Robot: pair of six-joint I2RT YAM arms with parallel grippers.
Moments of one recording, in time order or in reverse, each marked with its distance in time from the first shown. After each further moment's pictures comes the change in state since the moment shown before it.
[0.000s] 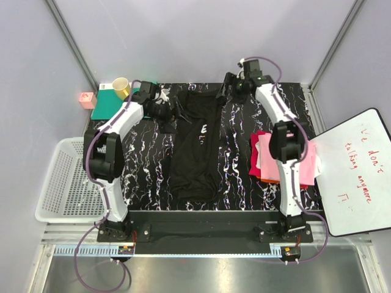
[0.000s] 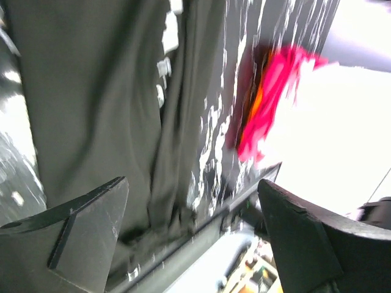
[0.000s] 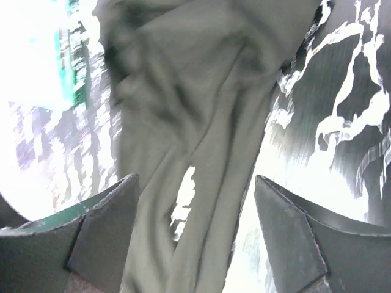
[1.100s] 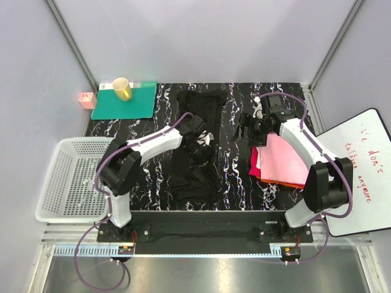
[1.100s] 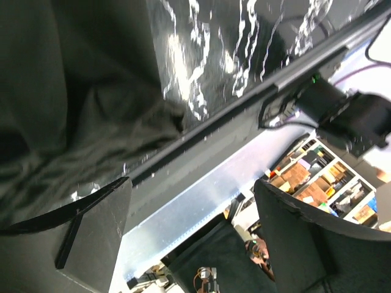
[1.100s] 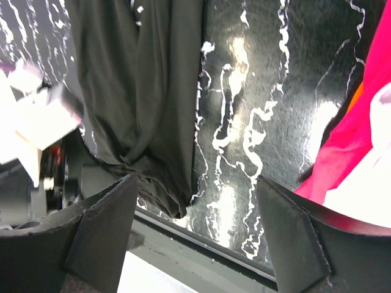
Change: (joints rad) left arm -0.507 -0.105 -0.250 -0.165 -0.030 -0.023; right arm -0.001 -0.894 -1.066 -0.069 -0.035 -0.071
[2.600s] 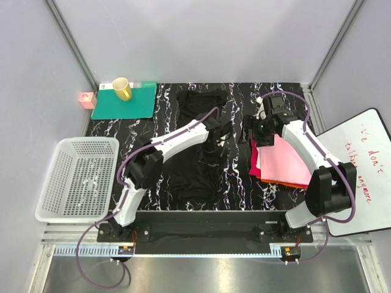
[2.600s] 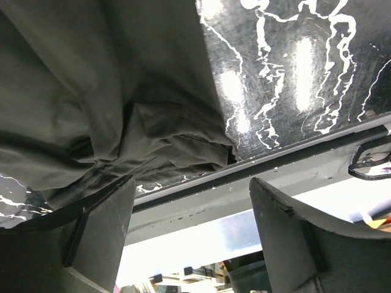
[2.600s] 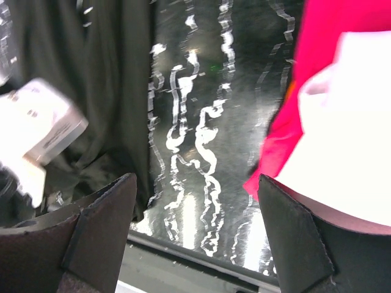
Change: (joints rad) left arm -0.134 0.278 0.491 -0.438 -0.417 0.111; right arm -0.004 -0.045 -0.017 -0.043 0.133 -0.109
